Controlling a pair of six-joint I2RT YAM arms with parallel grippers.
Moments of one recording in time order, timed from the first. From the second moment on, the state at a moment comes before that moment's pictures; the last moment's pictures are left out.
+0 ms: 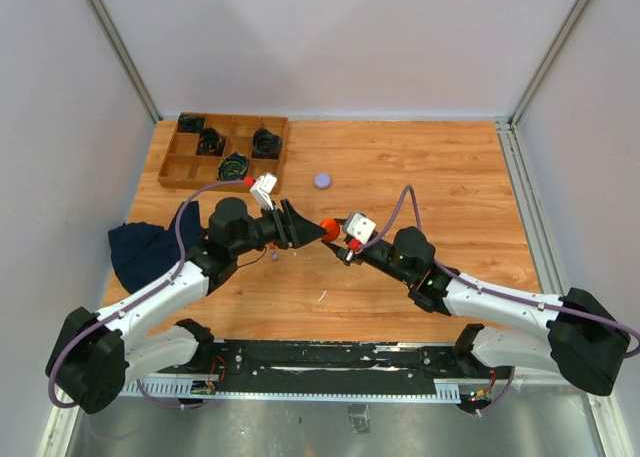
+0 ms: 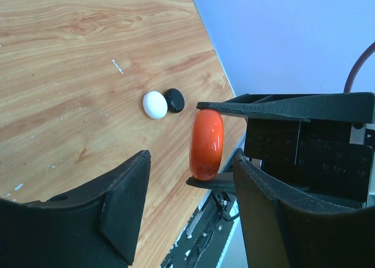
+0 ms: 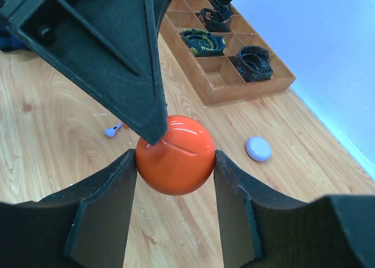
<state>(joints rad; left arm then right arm) -0.56 1.05 0.55 0.32 0.44 -0.82 0.93 1.13 0.49 0.61 -0.09 -0.34</state>
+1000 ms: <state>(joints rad) -0.60 1.02 0.58 0.31 0.46 -0.57 0.94 1.03 0.49 0.48 -0.17 -0.39</state>
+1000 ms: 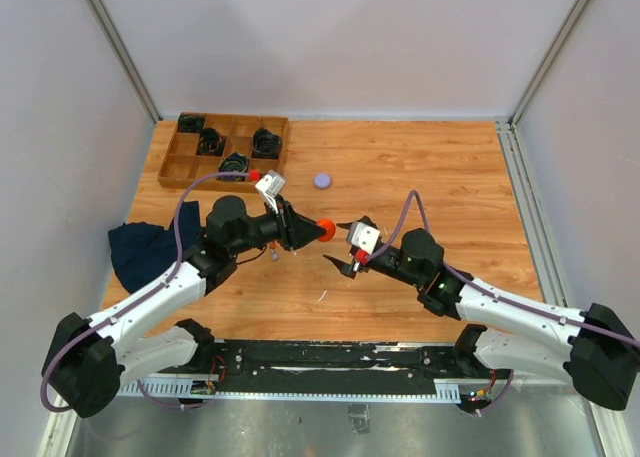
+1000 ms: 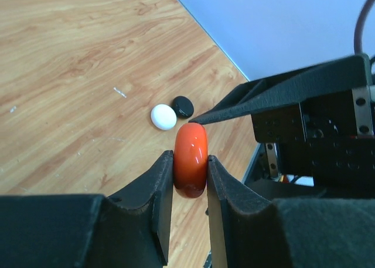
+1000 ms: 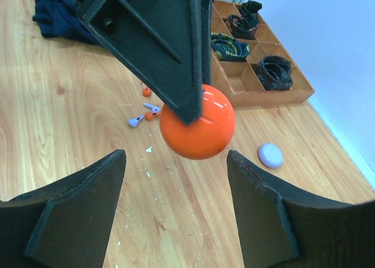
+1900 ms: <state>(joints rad) -0.60 1.05 0.88 -0.05 0.83 0.16 0.66 1.00 0.56 0.46 -0.77 -0.07</state>
